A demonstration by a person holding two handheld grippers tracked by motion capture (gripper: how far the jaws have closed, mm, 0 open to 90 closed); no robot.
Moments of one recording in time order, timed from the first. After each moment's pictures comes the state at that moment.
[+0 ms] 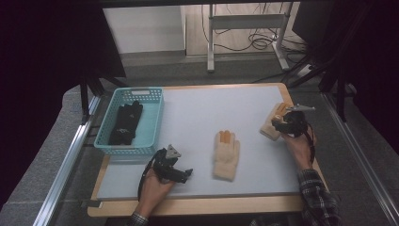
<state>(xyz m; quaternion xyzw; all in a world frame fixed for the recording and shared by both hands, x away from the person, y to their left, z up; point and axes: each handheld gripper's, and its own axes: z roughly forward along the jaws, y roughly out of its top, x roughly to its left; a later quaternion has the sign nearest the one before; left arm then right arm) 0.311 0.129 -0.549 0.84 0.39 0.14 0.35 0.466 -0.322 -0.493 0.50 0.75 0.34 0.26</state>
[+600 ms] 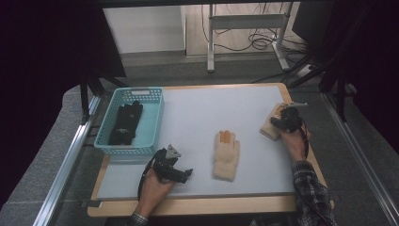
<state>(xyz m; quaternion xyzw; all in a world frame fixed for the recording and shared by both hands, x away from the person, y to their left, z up) 0.311 0.129 -0.549 0.84 0.39 0.14 0.35 0.500 -0.320 -0.515 0.52 0.75 0.31 0.26</state>
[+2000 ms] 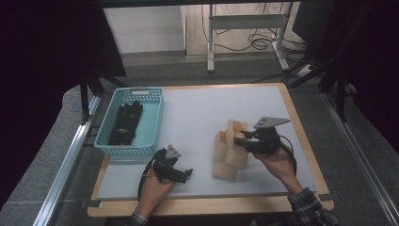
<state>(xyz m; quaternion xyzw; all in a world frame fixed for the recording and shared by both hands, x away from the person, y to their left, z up) 0.311 0.129 -0.549 0.84 0.40 0.14 0.35 0.360 -0.204 -0.438 0.30 0.83 0.45 0.12</state>
